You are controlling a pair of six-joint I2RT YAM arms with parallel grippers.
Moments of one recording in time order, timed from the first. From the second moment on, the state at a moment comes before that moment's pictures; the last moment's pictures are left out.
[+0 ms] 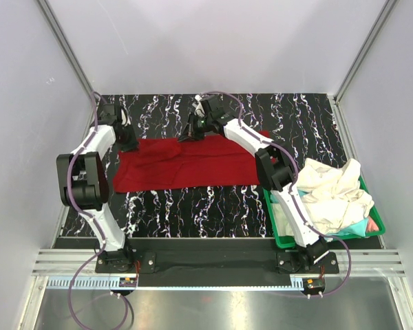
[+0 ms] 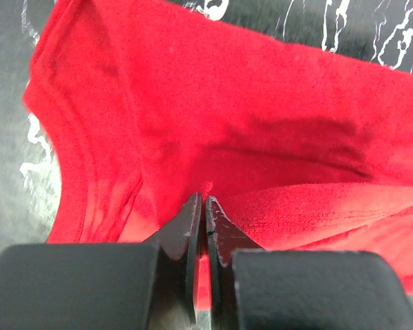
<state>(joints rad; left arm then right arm) 0.09 1.82 1.35 -0.58 0.15 -0.26 0.59 2.53 2.23 -0.36 -0.60 0.74</state>
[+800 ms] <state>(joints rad) 0.09 2.05 1.57 -0.59 0.19 -0.24 0.55 2.63 2.30 -0.36 -0.61 0.79</state>
